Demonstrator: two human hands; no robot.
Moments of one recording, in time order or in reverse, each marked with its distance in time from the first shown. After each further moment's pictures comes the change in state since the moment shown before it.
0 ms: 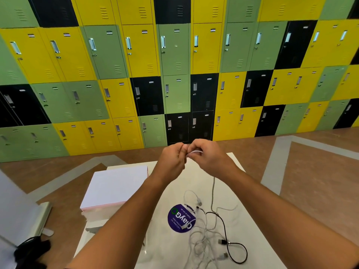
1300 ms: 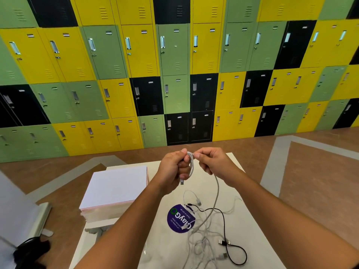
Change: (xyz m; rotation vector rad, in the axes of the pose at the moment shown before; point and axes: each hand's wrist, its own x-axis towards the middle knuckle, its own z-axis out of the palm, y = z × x) left_hand -0.017 0.006 0.005 -1.022 -0.221 -0.387; right_hand -0.014 0.026 0.000 0.516 -0.077 0.241
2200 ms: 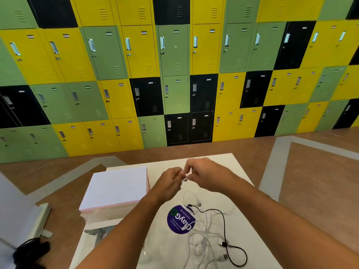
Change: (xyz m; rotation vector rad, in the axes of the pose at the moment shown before) left_hand 0.005 -0.048 -0.042 0.967 0.083 0.121; right_hand -0.012 -0.024 0.024 -0.840 -0.213 -0.003
